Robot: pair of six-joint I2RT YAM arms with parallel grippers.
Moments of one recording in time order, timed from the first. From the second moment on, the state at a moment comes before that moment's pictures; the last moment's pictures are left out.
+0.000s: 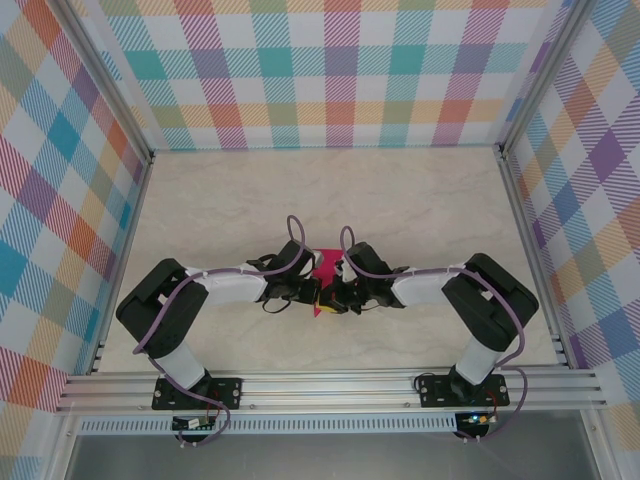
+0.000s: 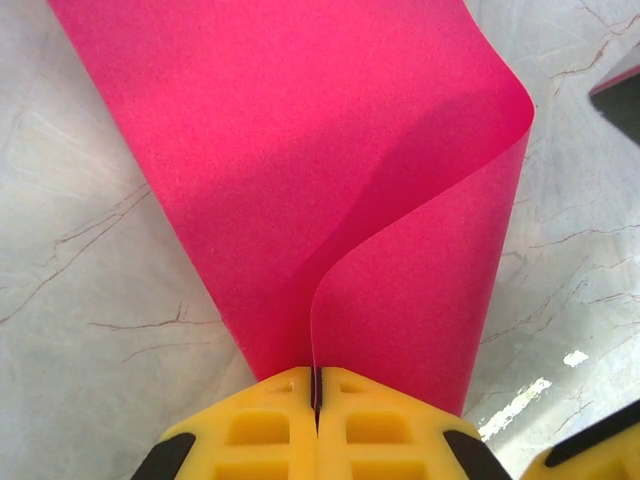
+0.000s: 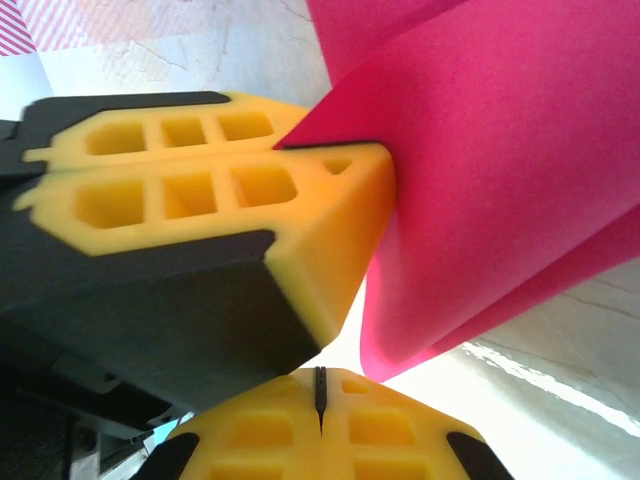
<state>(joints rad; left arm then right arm) -0.73 1.67 0.79 -0.15 0.18 -0.44 0.78 1.70 0.70 0.14 -0.63 1.10</state>
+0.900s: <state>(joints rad) -0.72 1.68 0.80 -0.16 0.19 -0.42 0.78 1.77 0.67 0.22 -0.63 1.10</state>
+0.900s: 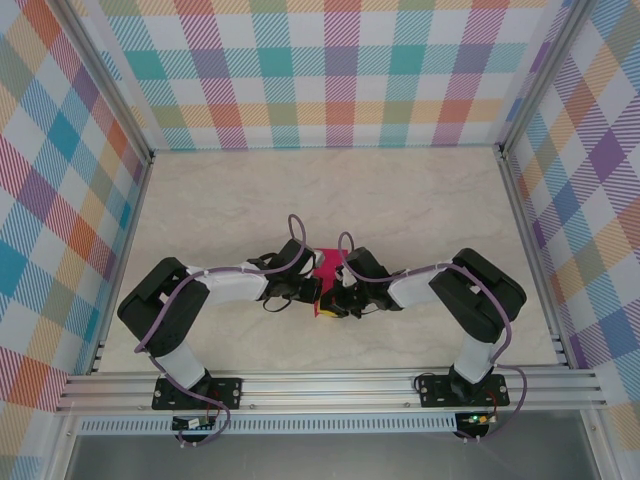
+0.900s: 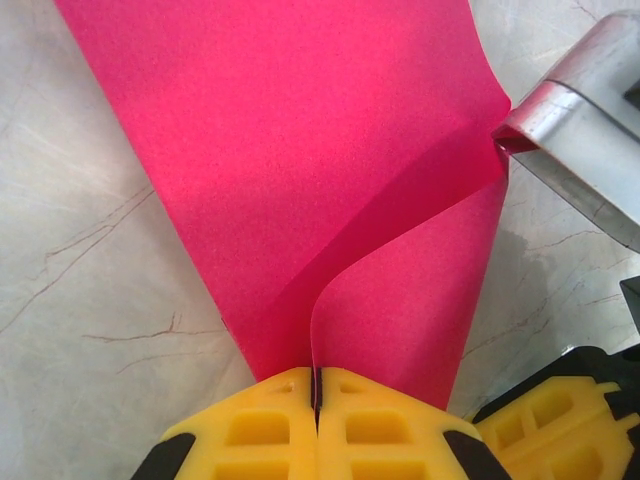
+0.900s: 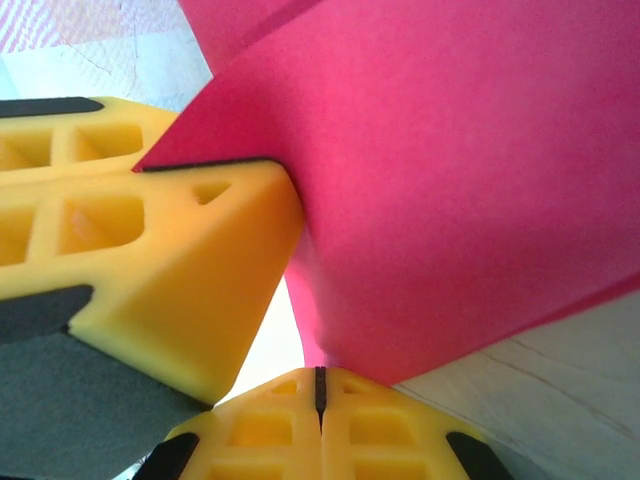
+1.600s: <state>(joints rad) -0.72 1.69 0.80 -0.13 0.20 -0.42 0.80 1.71 0.64 0.27 -0.62 1.13</state>
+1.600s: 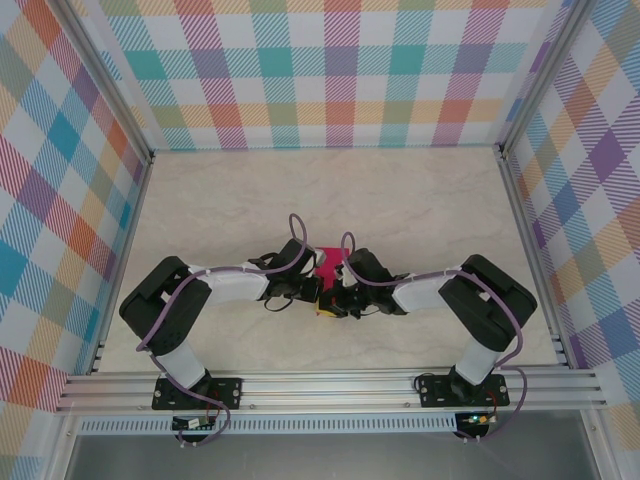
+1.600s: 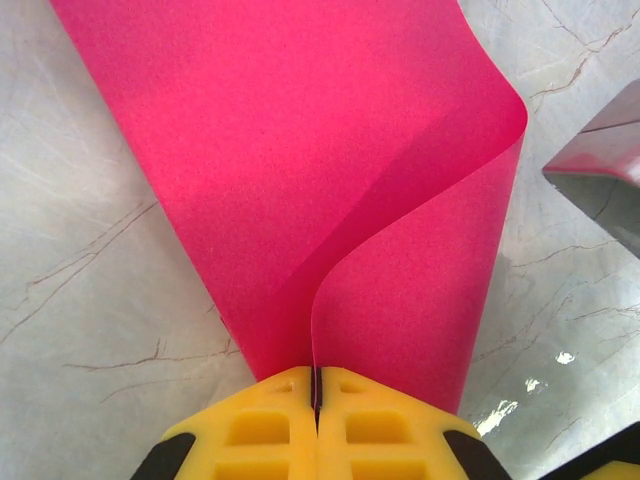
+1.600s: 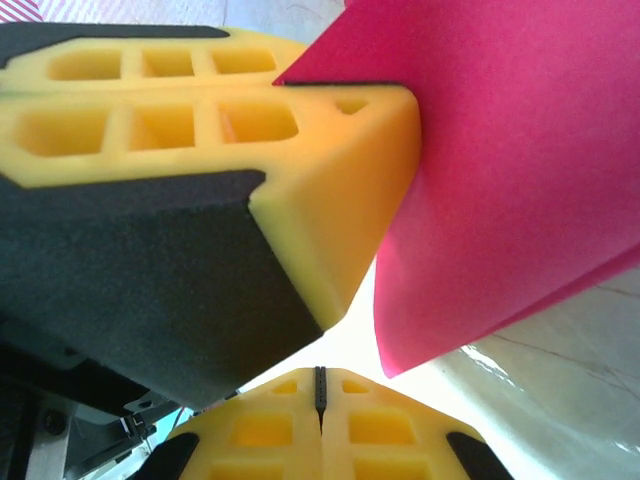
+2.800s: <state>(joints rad) -0.72 1.70 0.82 -0.13 0.21 -0.42 0.67 1.75 0.70 0.16 -0.62 1.02</state>
